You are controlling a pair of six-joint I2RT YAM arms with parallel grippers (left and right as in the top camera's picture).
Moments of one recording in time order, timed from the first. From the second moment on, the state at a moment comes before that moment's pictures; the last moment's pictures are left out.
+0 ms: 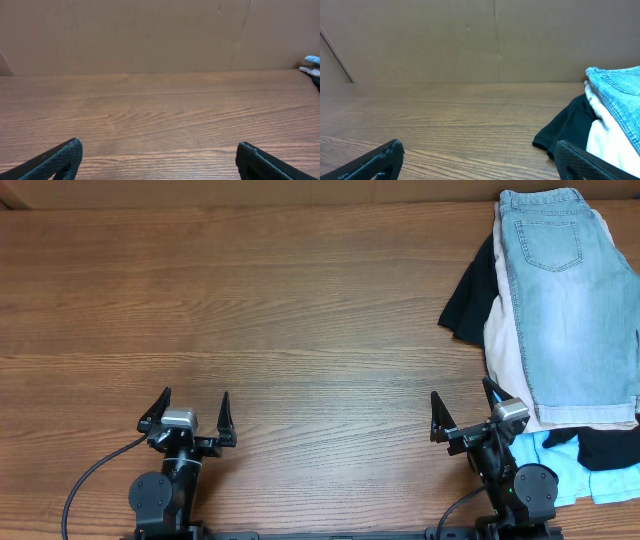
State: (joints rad) left arm 0.09 0.02 0.01 -0.06 0.18 -0.02; right arm 0.10 0.01 0.02 -0.02 -0.19 0.12
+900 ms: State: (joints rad) left arm 0.09 0.02 0.01 -0.06 0.17 -0.02; right arm 0.10 0.01 0.02 0.00 -0.19 0.12
